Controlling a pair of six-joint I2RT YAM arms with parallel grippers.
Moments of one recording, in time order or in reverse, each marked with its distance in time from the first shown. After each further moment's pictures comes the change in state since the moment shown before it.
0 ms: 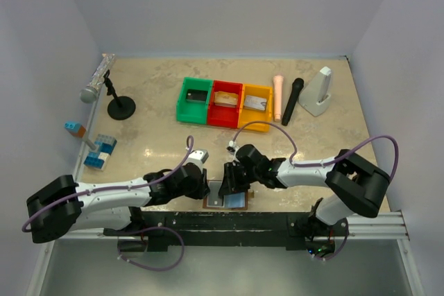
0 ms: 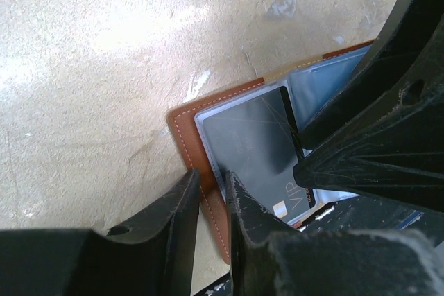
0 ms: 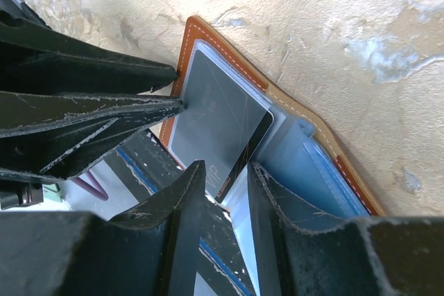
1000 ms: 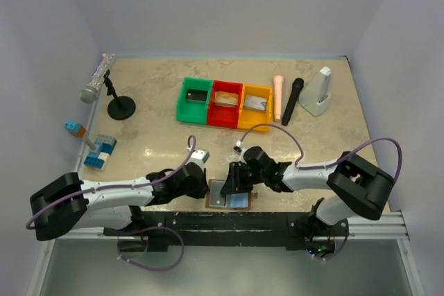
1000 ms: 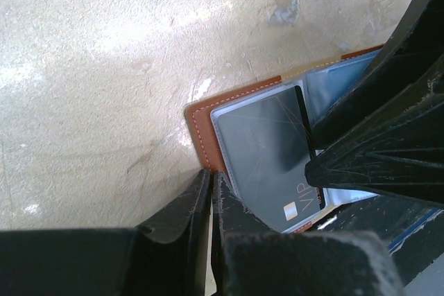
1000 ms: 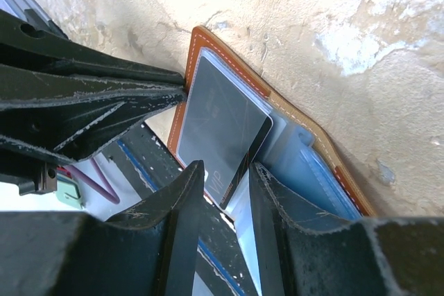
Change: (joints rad) left arm 0.002 0.042 -0.001 0.041 0.002 -0.002; right arm -0.033 -0.026 -0.101 0.150 -0.018 0.060
